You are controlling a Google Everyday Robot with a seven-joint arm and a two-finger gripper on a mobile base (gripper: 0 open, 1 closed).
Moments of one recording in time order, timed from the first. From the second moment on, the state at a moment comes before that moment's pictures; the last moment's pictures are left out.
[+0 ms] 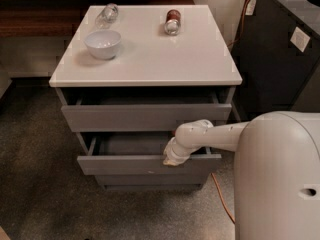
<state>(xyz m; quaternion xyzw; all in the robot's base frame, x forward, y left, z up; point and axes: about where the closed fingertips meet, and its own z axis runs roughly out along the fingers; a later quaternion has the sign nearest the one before) 0.622 -0.054 0.447 -0.69 0.69 0.05 0.20</state>
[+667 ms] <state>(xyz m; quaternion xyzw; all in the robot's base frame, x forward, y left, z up) 0.622 -0.054 0.447 -0.69 0.69 0.05 0.20</state>
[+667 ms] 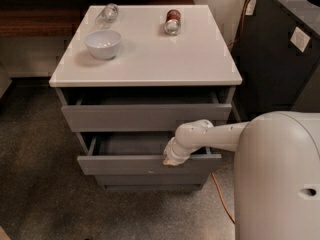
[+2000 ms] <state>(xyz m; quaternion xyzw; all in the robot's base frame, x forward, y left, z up) 0.591 -0.029 0.442 -0.69 0.69 0.11 0.19</state>
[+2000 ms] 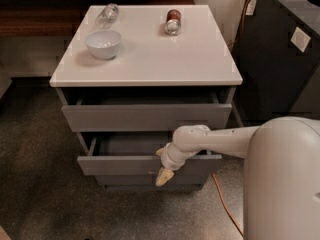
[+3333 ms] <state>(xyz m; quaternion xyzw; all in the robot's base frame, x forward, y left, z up) 0.581 -0.002 0.439 -0.68 0.69 0.14 0.19</state>
